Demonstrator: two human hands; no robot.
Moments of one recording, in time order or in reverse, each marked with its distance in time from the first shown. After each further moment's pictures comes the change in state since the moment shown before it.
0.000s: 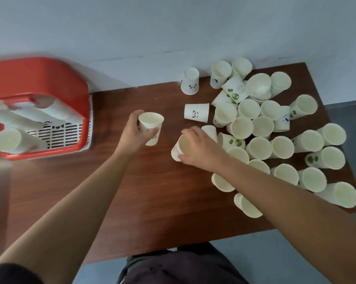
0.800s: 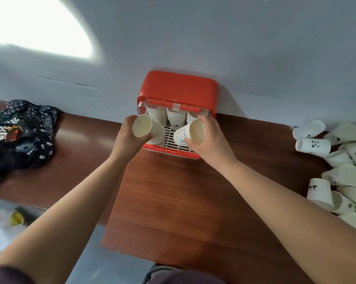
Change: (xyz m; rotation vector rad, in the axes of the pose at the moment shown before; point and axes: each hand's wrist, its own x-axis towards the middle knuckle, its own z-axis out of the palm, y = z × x) left_hand -0.058 -0.150 -0.357 0.097 0.440 -0.091; right_hand 0.146 -0.325 0.100 0.227 0.200 -0.209
